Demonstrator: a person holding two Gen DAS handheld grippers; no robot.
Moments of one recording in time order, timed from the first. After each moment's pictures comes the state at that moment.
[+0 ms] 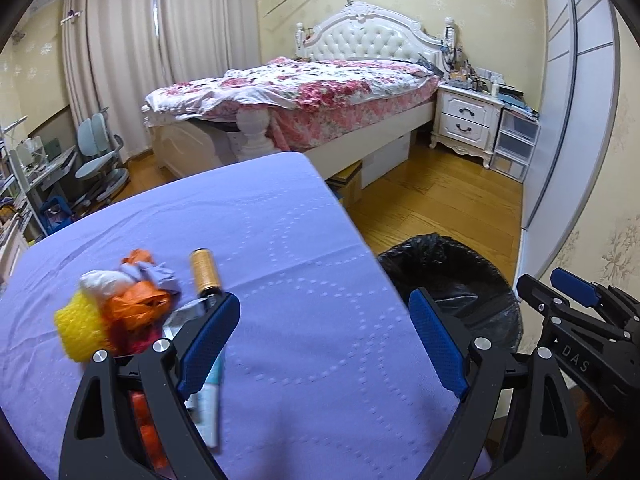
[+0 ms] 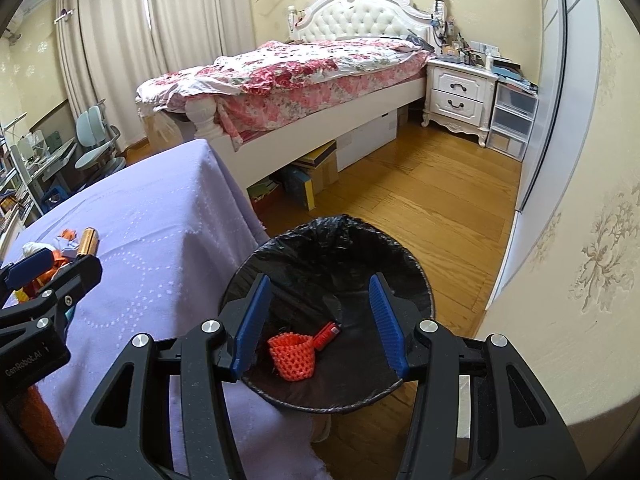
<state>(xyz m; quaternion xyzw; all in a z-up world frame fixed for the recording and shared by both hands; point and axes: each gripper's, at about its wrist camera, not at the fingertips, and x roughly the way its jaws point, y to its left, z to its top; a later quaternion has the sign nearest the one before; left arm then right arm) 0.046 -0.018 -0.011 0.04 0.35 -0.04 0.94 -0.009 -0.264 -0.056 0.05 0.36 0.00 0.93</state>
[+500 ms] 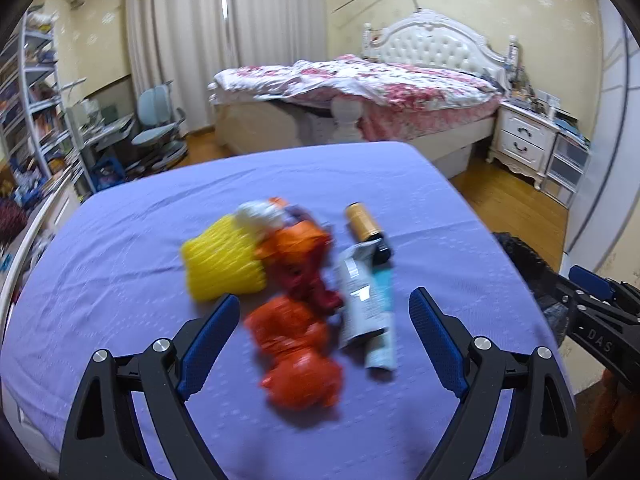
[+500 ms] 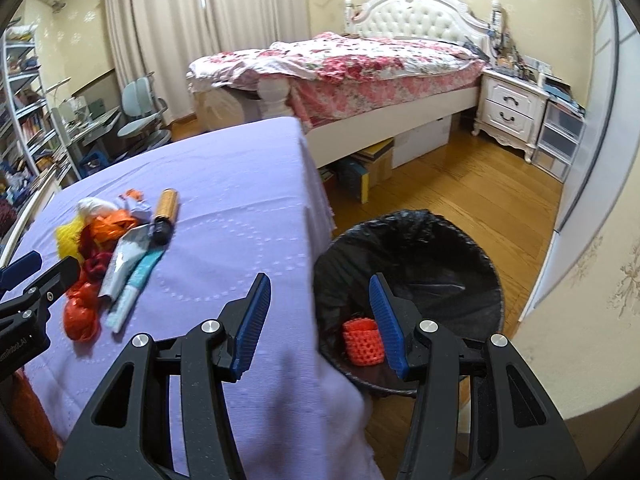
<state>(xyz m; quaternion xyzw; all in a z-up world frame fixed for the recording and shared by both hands) -0.006 0.091 -0.014 0.00 0.35 0.06 0.93 -0.029 -0.176 -0.048 0.01 0.36 0.09 0.93</state>
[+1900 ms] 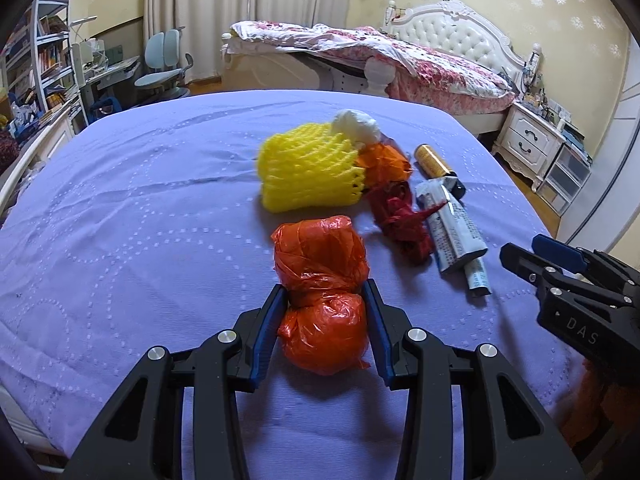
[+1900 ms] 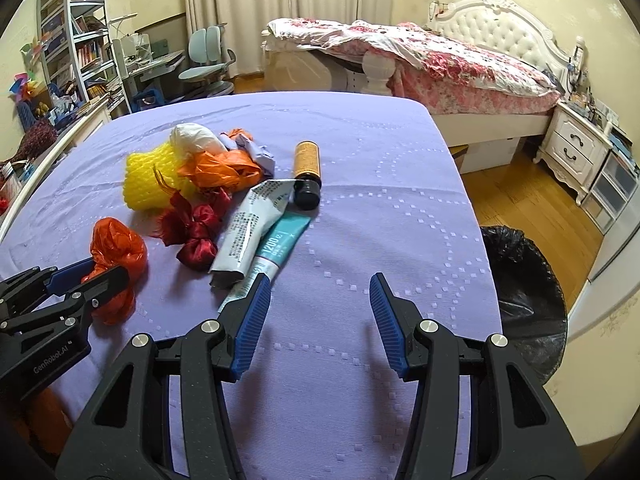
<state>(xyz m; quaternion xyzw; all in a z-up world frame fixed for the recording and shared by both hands) -0.039 0.159 -0.053 -0.07 0.40 0.05 0.91 -0.044 -0.060 -0.055 -0.07 0.39 0.18 0.90</state>
